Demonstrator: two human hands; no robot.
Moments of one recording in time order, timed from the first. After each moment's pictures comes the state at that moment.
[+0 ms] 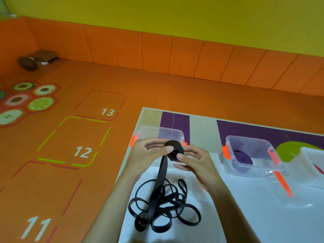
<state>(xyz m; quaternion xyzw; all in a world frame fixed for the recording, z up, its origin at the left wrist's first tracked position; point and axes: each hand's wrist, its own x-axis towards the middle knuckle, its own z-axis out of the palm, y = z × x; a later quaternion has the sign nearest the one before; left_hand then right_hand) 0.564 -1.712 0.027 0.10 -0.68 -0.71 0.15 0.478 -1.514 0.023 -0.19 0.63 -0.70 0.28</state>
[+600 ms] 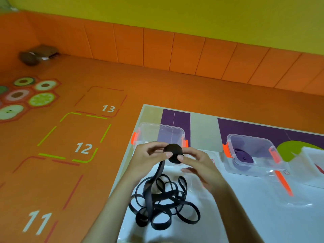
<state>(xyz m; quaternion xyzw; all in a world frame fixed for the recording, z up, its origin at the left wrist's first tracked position) 0.571 -1.707 0.004 0.12 -0.67 -0.72 0.13 0.480 -1.511 0.019 -0.17 0.66 -0.65 0.34</state>
